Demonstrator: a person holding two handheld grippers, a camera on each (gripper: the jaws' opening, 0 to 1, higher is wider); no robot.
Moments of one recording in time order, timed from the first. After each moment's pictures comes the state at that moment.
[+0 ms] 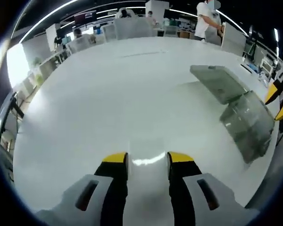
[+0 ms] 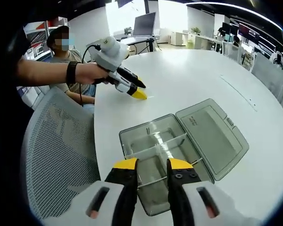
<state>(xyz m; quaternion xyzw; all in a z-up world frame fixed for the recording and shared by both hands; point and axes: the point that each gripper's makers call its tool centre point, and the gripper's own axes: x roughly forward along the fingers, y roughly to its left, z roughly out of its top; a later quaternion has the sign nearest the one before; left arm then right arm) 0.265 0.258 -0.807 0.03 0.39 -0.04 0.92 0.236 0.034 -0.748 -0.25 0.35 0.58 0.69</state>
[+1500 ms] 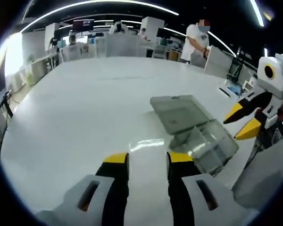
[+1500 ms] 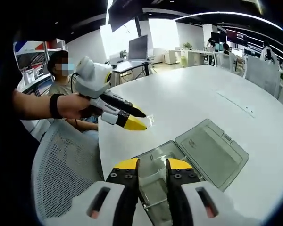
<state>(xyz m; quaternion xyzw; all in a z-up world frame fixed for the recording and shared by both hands) 0.259 0.182 -0.744 -0.05 0.31 -0.11 0.94 0.243 0.062 -0.709 -0.15 0.30 0.59 0.73</state>
